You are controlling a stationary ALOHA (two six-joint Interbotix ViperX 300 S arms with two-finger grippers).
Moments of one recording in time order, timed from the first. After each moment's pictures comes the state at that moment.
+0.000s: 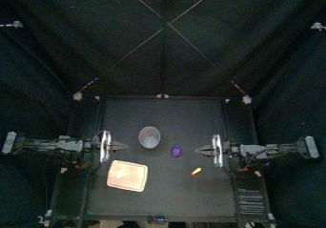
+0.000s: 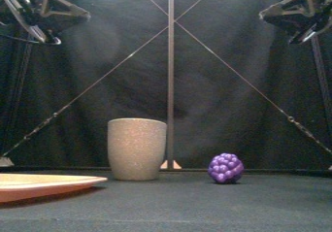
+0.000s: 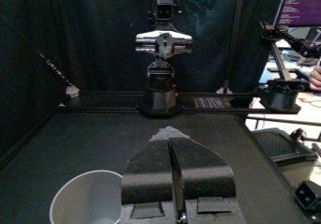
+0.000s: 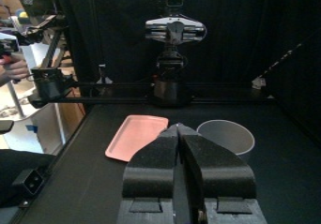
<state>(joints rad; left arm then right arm) 0.00 -0.96 1.19 0.00 -0.29 0.00 0.00 -0.96 1.17 0.00 -0.29 0.00</state>
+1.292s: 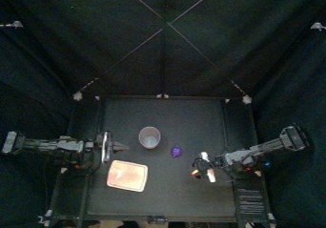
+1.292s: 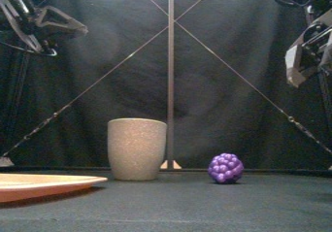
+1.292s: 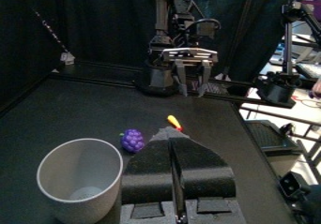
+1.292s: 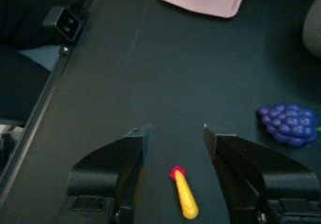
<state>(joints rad) -0.01 -0.96 1.21 -0.13 -0.23 0.00 0.26 -0.50 1.04 0.03 0.20 0.01</state>
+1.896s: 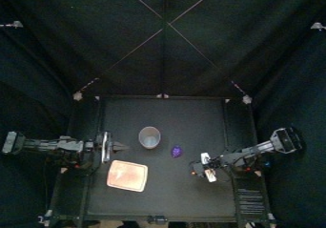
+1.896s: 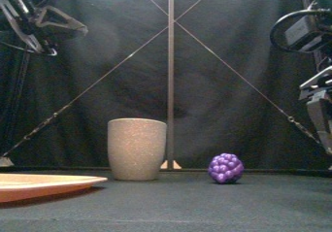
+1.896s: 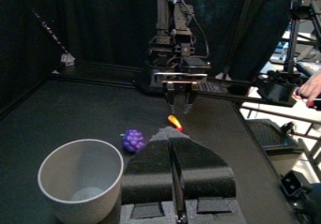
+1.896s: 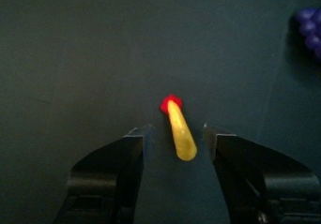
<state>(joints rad) -0.01 -0.96 1.21 -0.12 -0.23 0.00 0.22 -0.37 1.08 -0.01 0.34 0.00</state>
